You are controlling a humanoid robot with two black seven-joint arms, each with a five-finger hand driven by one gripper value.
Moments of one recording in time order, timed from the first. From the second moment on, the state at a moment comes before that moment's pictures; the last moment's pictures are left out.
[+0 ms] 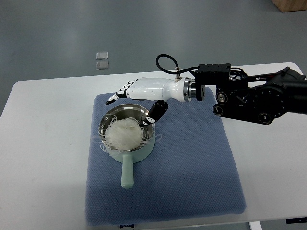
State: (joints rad) left arm -0.05 0.00 -0.06 -0.18 0.01 0.02 0.06; right arm 1.34 -0.30 -0.16 1.14 -1.24 -0.10 0.45
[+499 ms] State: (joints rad) left arm -0.05 0.00 -0.06 -0.17 0.01 0.02 0.06; right arm 1.19 -0.40 0.11 0.98 -0.86 -0.09 0.36
